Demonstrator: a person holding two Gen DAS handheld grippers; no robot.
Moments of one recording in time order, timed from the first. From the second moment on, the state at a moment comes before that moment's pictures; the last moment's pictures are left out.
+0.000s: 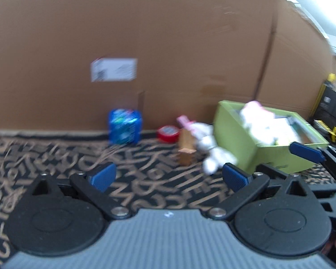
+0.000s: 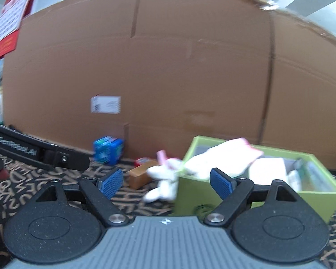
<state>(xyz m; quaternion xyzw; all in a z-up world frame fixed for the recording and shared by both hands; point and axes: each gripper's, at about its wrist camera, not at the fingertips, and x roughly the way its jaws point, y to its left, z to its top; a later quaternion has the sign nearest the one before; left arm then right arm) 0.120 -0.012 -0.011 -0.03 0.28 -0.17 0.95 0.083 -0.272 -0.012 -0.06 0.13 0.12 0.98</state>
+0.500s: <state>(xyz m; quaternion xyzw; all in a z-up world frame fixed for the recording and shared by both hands) 0.176 0.032 -0.031 -0.05 0.31 -0.10 0.94 0.163 -0.194 -0.038 -0.08 0.22 0.10 0.97</state>
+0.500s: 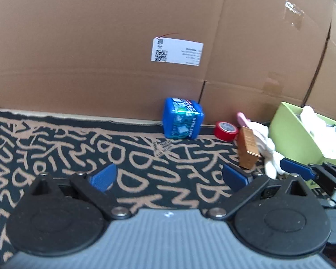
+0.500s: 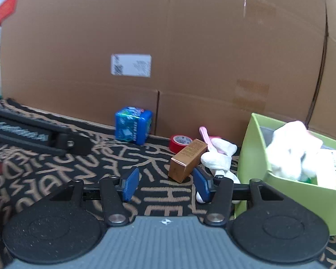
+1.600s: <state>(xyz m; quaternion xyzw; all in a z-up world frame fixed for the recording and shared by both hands) 0.306 -0.020 -0.064 -0.03 0.36 -0.08 0.93 0.176 -0.208 -0.050 -0.04 0.26 0.12 0.96</state>
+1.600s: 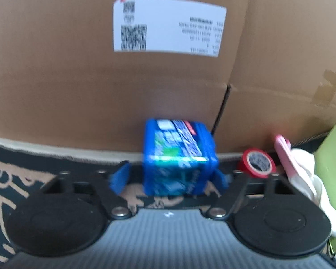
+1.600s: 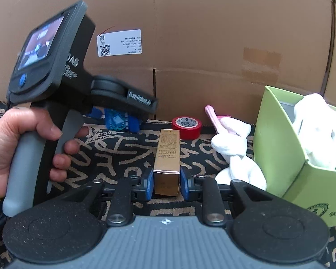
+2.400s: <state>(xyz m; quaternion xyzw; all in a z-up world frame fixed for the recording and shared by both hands) 0.135 -0.026 -0.038 0.06 0.35 -0.15 0.92 0.077 -0.271 -0.047 -0.01 0.27 0.17 0.95</state>
